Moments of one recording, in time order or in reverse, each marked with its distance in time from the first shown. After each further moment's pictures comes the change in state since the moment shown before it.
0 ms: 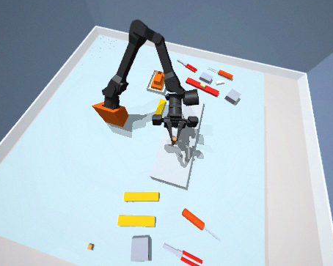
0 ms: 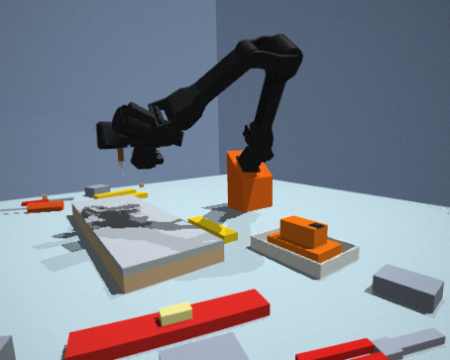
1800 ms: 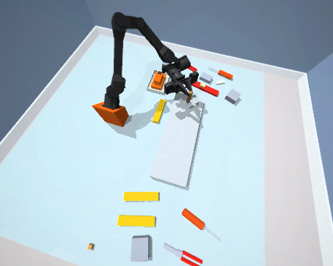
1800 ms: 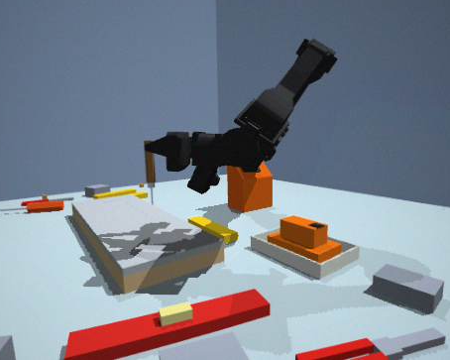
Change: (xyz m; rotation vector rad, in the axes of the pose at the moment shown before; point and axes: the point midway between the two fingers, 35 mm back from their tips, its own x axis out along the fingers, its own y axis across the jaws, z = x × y) arm -0.238 -0.058 0.029 -0.001 0.043 -0.548
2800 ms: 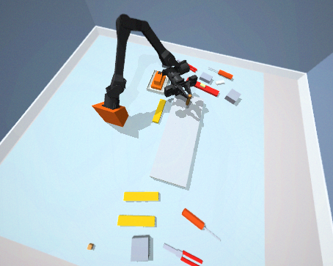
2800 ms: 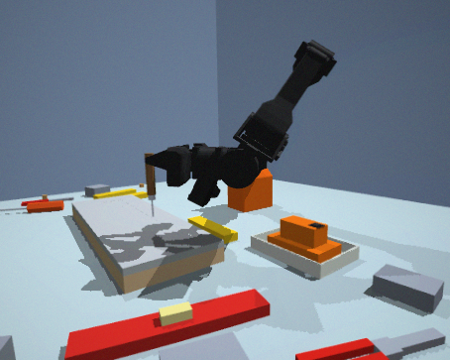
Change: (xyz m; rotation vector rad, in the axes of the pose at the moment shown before) arm -0.001 0.000 0.024 0.000 -0.002 0.002
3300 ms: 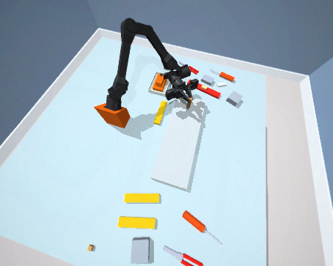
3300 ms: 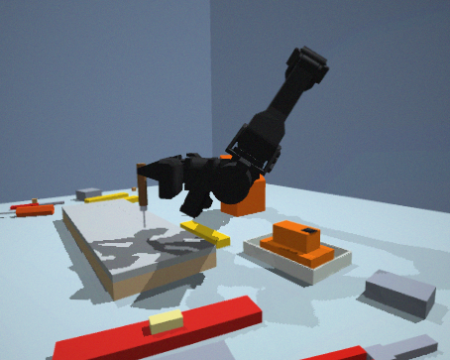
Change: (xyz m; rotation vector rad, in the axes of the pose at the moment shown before) arm 0.000 0.000 0.012 0.001 0.001 0.001
